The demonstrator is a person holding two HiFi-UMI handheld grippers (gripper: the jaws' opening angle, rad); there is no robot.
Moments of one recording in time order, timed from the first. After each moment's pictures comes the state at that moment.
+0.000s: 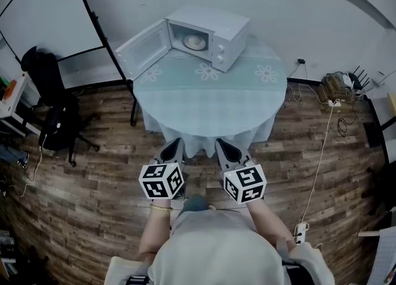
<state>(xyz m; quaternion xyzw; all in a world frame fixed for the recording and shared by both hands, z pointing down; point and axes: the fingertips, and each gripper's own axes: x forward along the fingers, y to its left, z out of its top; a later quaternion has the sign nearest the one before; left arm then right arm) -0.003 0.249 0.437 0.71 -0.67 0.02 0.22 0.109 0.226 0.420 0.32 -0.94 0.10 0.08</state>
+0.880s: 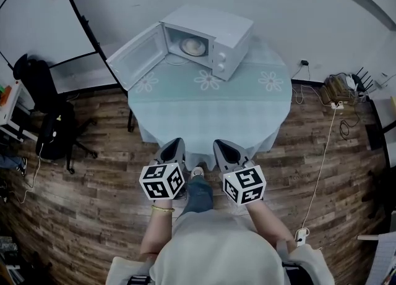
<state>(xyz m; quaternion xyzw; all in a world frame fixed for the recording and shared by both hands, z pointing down) -0.038 0.151 0.452 0.70 -0.67 0.01 0.24 0.071 0.134 0.434 0.31 -0.94 0.12 0.08</state>
